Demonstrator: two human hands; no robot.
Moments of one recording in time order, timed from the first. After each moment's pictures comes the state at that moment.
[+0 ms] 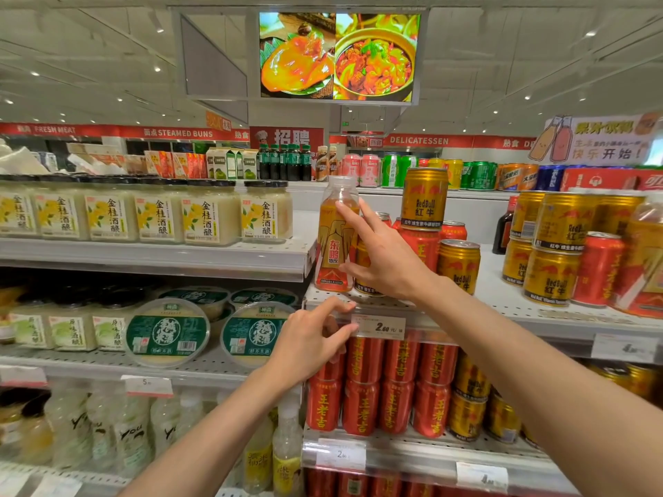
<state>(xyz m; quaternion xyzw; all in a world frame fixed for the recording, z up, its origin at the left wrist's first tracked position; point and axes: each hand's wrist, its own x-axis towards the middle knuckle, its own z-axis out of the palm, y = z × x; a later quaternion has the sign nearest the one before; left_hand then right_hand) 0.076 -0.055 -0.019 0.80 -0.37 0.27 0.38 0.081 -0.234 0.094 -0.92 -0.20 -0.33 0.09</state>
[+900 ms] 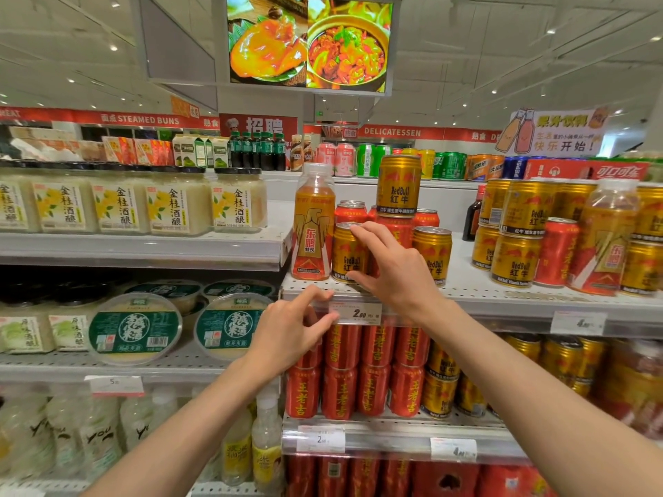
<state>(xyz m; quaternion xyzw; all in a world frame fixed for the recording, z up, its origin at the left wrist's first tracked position) 0.075 -0.059 -0.019 0.80 -0.37 0.31 0.35 0.048 -0.270 0.054 -0.89 -0.13 -0.43 0.03</state>
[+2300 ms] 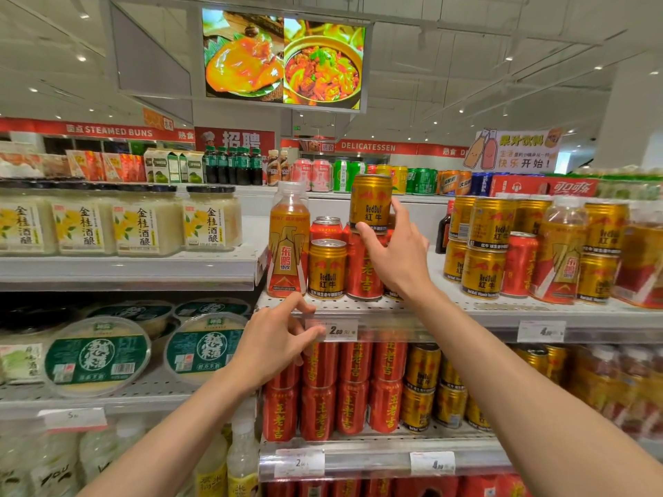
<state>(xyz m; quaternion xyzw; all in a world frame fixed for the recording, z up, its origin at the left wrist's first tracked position) 0.072 -0.068 0.000 0.81 -0.37 0.19 0.41 0.050 -0.288 0.097 -0.84 0.04 -0.47 0.29</state>
